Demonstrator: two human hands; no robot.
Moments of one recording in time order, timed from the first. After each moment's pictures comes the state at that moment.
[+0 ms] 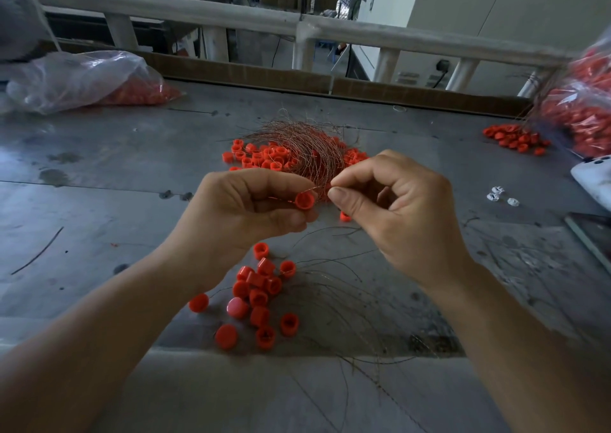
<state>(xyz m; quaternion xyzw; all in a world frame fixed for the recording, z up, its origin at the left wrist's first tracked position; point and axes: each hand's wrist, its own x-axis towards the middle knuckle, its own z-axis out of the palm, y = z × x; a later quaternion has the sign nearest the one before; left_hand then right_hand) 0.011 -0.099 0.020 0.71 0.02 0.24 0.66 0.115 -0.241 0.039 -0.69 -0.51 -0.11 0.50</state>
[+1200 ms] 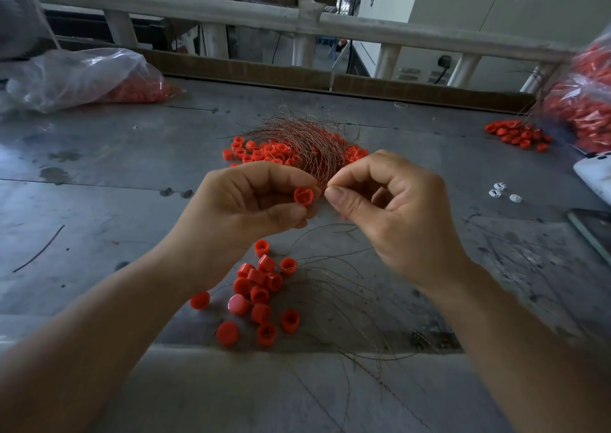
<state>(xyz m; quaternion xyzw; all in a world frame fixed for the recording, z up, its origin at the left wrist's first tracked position) 0.008 -0.096 0.020 0.70 -0.02 0.22 0.68 0.110 -0.239 0.039 -0.69 -0.51 -0.07 0.51</state>
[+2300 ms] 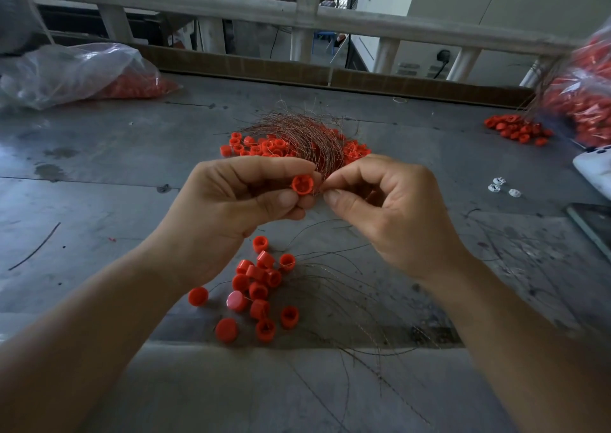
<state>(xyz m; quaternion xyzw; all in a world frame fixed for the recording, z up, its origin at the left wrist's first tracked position) 0.006 -0.097 0.024 0.66 -0.03 0.22 0.72 0.109 -0.243 0.039 -0.70 -0.49 0.02 0.52</state>
